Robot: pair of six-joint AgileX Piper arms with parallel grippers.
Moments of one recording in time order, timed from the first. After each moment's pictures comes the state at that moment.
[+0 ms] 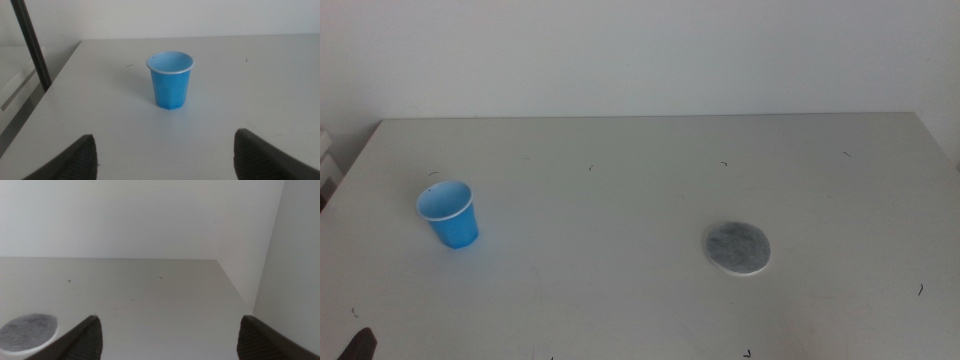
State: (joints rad) left arm -0.05 -0.01 0.03 0.09 0.26 -0.13; right arm -0.05 -0.02 0.03 -0.03 0.14 0.03
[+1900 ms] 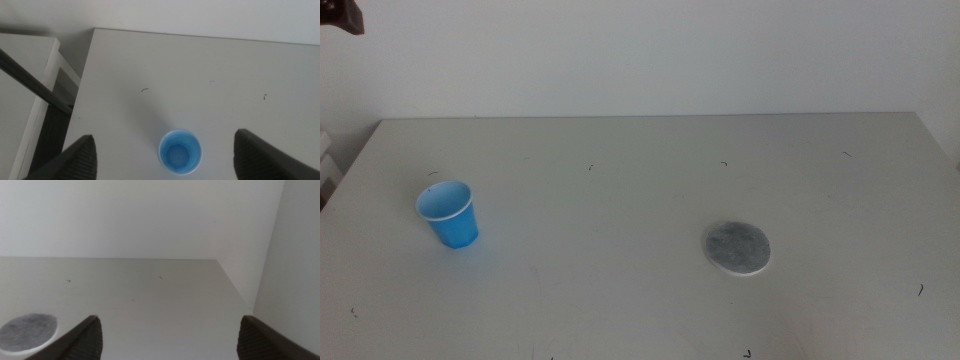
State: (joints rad) left arm -0.02 1.37 -1.59 0.09 1.06 -0.15; right arm -0.05 -0.02 0.03 -0.03 0.14 0.03
